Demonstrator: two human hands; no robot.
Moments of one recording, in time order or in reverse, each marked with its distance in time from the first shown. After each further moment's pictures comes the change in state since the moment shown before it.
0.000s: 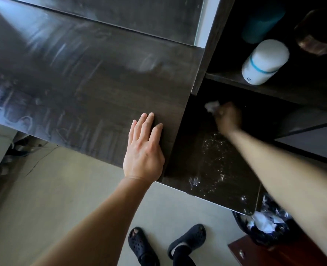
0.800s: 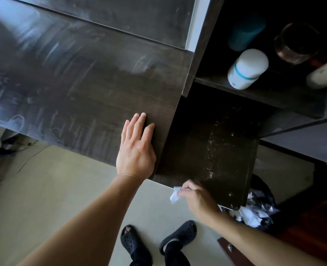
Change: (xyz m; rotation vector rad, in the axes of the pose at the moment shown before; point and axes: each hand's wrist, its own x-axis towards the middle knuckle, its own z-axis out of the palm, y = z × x) left_hand 0.001 0.001 -0.001 -0.008 -0.010 -0.012; right_hand -0.237 0.020 0.014 0.089 -0.481 -0.276
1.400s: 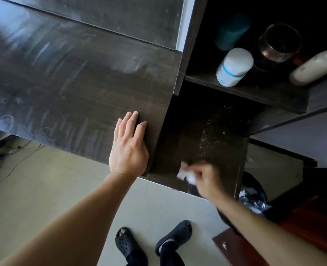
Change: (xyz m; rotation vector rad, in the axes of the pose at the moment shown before) left_hand 0.000 0.002 -0.002 0.000 -0.009 -0.006; right_hand 0.021 -0.008 -0.053 0.143 0.213 0.205
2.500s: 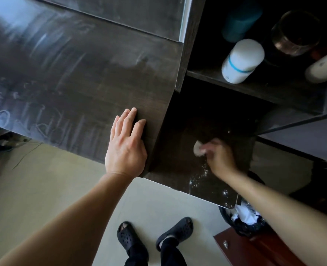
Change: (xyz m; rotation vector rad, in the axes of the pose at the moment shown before) left_hand 0.000 -0.002 0.004 0.023 0.035 -0.002; right_hand 0.074 0.040 -0.026 -0.232 0.089 -0.076
